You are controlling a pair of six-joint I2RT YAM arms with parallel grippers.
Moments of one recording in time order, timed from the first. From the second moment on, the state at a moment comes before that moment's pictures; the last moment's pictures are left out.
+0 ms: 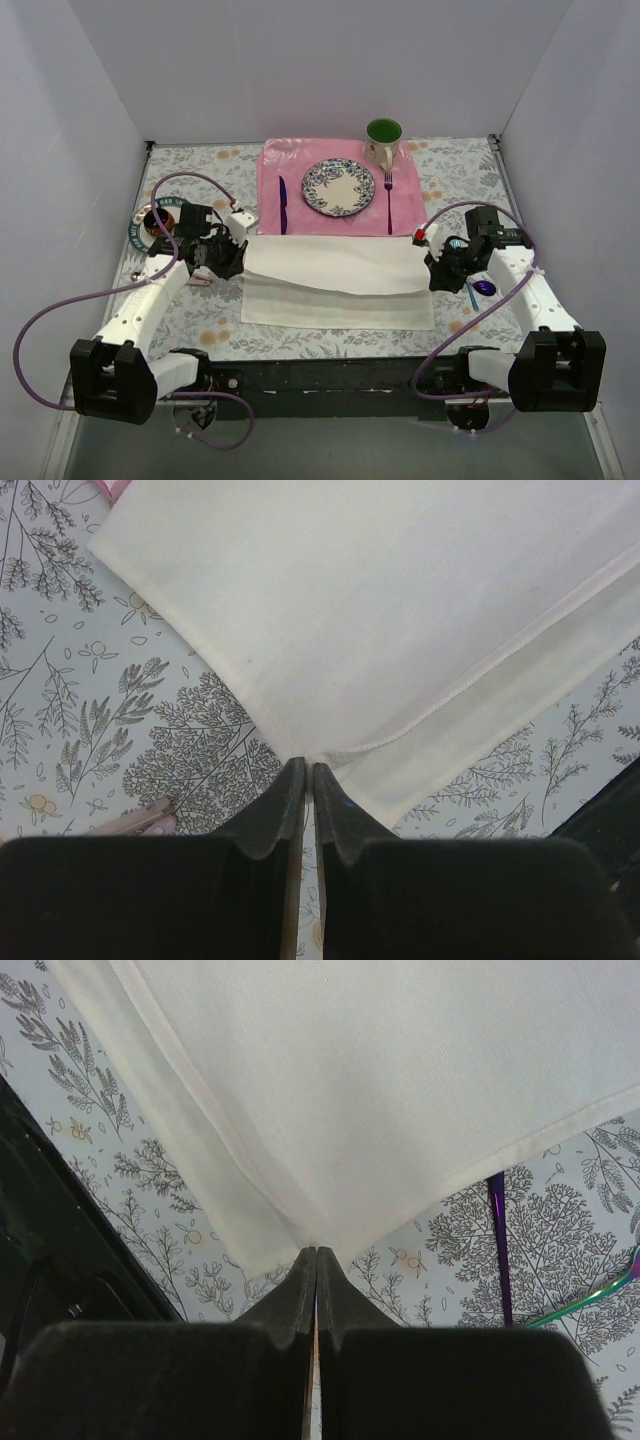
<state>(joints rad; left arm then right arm) -0.16 1.15 0.86 -0.72 0.41 0.45 0.04 1.19 0.86 -1.00 -0.57 -0.91</state>
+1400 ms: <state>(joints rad) -0.26 1.23 0.72 -0.68 0.34 0.44 0.18 1.30 0.71 -0.95 -0.48 -0.94</state>
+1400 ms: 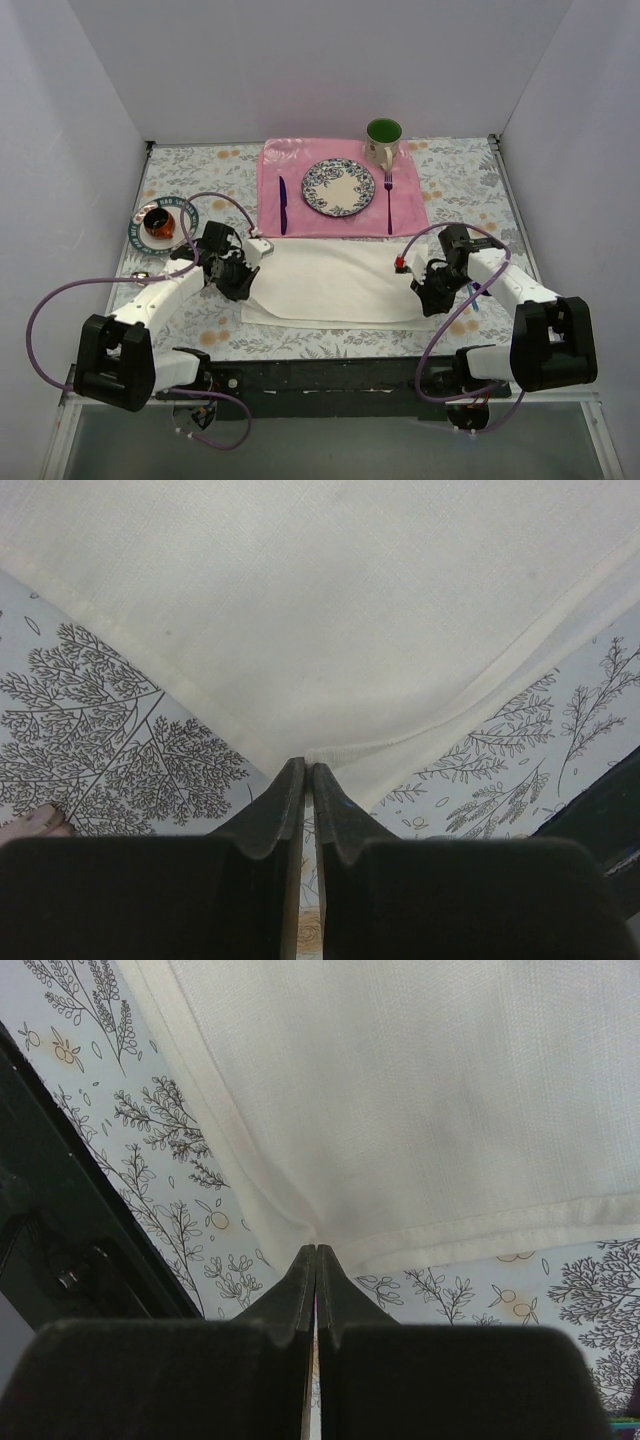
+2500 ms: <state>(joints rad) -0.28 1.11 0.87 -0.87 0.36 0.43 0.18 1.18 0.90 -1.15 -0.49 -0.98</state>
